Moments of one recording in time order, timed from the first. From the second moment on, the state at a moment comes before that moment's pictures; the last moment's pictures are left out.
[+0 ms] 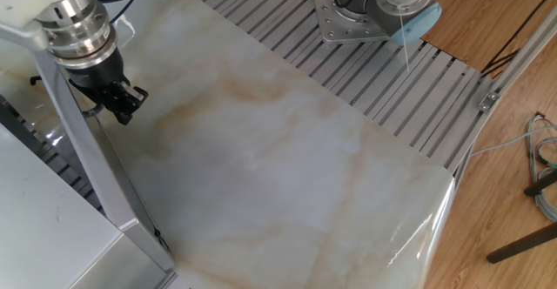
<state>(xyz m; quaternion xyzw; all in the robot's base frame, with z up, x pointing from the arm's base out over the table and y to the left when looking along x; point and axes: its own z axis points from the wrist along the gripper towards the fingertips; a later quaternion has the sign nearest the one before) 0.645 -0.090 0.153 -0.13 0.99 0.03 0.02</state>
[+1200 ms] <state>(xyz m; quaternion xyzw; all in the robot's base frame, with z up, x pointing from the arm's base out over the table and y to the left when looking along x) 0.647 -0.096 0.134 -0.14 0.99 0.01 0.01</state>
